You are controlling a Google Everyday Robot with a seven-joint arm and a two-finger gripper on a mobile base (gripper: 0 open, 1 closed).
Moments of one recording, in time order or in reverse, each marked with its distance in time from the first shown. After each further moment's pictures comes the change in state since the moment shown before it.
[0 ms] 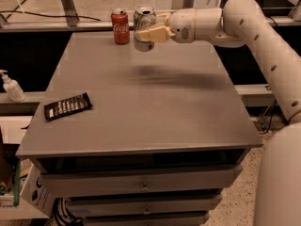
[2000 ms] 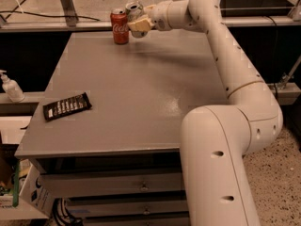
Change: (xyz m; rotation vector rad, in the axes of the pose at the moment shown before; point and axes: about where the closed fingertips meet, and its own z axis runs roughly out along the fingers) arm 0.030 -0.140 0.075 0.249 0.147 -0.139
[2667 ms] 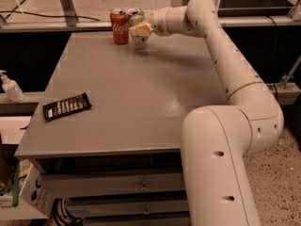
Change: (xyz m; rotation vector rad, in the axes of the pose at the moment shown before) arm 0.026 -0.001 0.007 0.012 0.033 0.081
